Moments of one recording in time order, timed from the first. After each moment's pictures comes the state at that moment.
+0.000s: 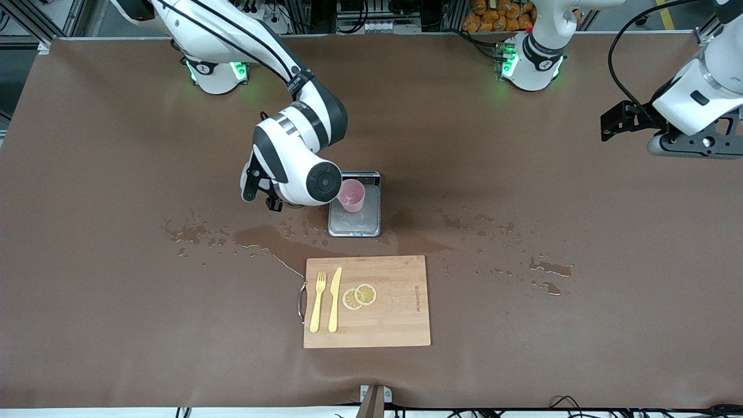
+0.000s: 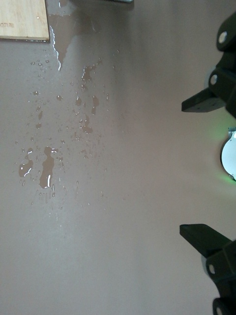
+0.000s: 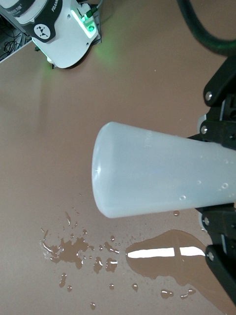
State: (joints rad) left arm -0.12 -0.04 -0.01 -1.63 0.01 1.49 -0.04; right arm 0.61 0.63 0.01 -1.37 -0.21 1.38 2.37
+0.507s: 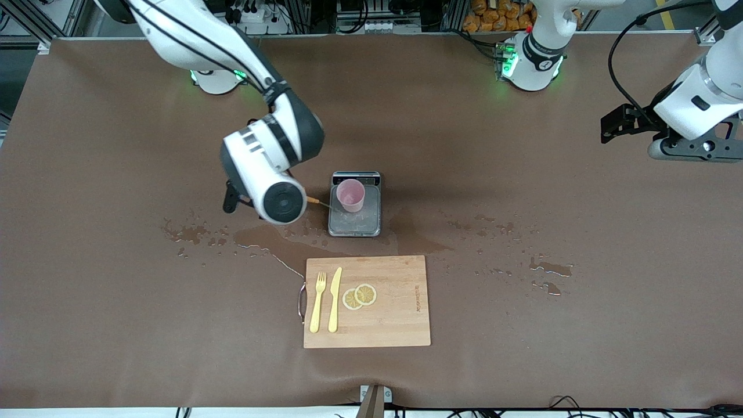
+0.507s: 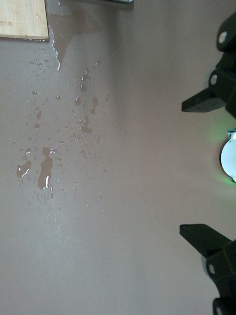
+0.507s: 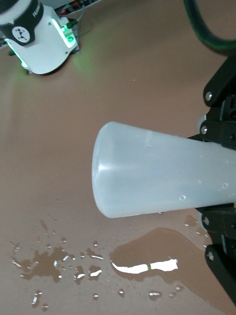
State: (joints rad) left arm -0.12 -0.03 -0.01 -1.63 0.01 1.49 -0.04; right arm 0.49 0.62 0.01 -1.34 -0.04 1.41 2.26
